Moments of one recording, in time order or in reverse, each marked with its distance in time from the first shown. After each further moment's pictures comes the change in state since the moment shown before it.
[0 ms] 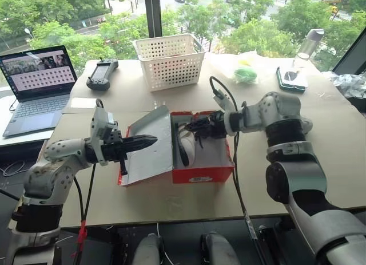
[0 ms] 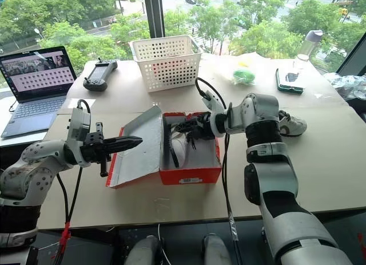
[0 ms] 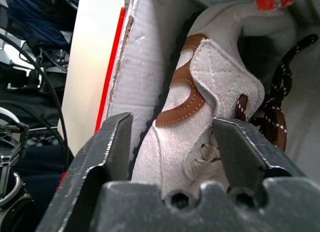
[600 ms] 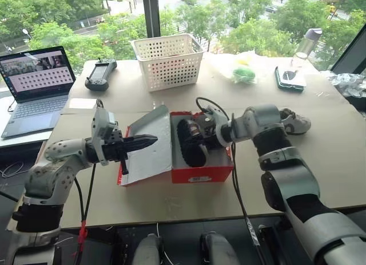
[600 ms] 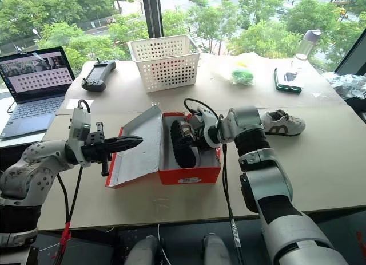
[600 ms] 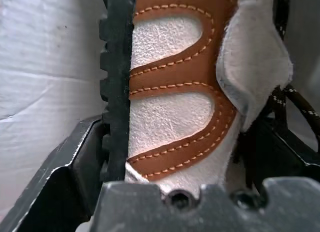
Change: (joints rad) left arm -0.007 -0.001 -0.012 0.001 0.004 0.001 0.026; right arm 0.046 0.041 0.219 0.023 -0.086 -0.123 0.024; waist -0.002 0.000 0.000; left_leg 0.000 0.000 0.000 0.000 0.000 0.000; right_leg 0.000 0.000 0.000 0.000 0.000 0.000
